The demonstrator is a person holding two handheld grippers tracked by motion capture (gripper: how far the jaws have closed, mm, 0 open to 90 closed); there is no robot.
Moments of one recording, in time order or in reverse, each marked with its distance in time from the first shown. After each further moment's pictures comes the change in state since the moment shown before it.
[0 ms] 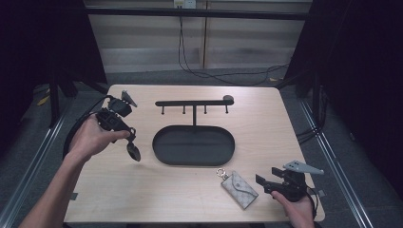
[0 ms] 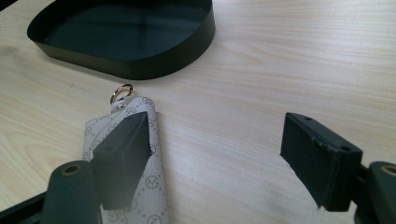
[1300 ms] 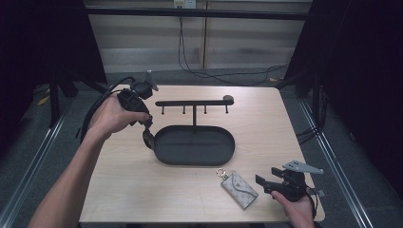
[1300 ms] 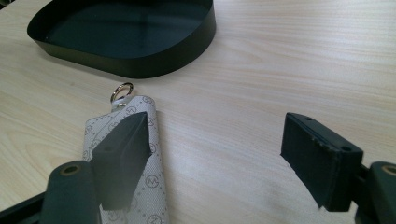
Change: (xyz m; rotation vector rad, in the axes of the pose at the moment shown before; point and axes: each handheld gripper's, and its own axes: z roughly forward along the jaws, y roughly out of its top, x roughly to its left) left arm -0.023 0.064 -0.014 0.054 -0.029 0.055; right arm 0.000 0.000 0.001 0.004 0.004 -0.002
